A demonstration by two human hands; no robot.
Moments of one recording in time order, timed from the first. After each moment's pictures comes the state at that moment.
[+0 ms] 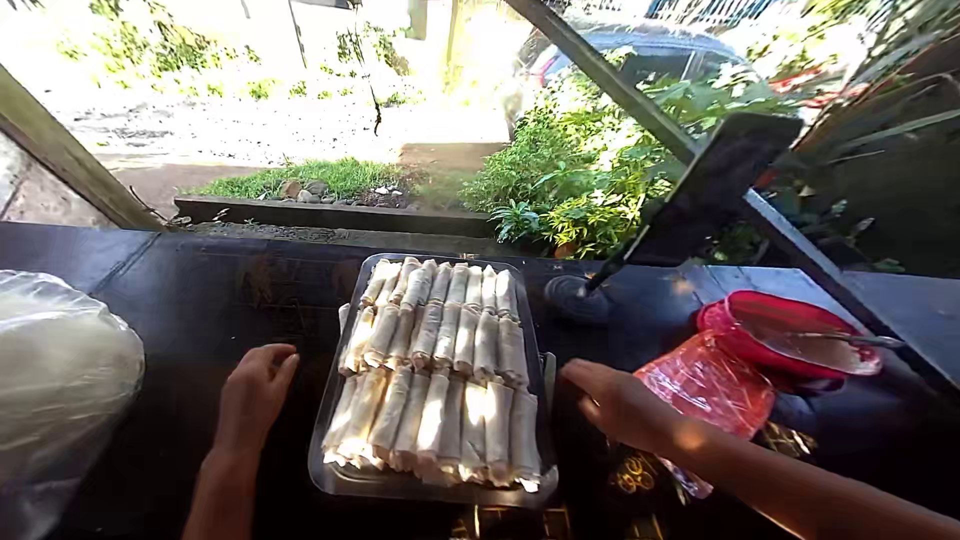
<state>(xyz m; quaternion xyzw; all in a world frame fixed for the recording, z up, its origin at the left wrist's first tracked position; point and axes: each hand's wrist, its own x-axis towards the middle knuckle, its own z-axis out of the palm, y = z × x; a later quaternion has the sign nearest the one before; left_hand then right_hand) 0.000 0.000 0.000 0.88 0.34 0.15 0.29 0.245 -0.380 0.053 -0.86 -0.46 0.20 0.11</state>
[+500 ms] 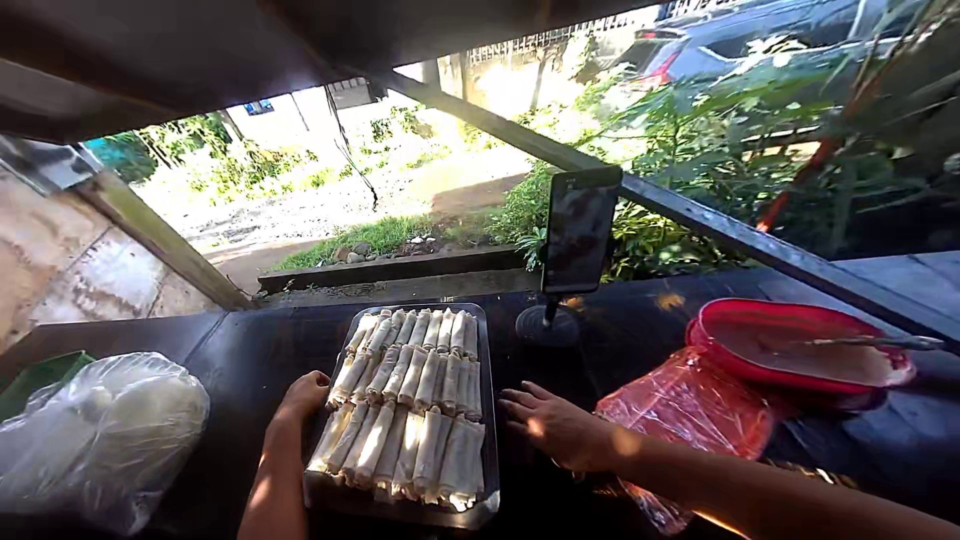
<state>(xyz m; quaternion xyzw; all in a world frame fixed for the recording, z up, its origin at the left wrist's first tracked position) 0.084 -0.018 0.039 0.83 0.48 -0.11 0.28 0.278 -0.395 0.023 -0.68 -0.71 0.17 0.07</state>
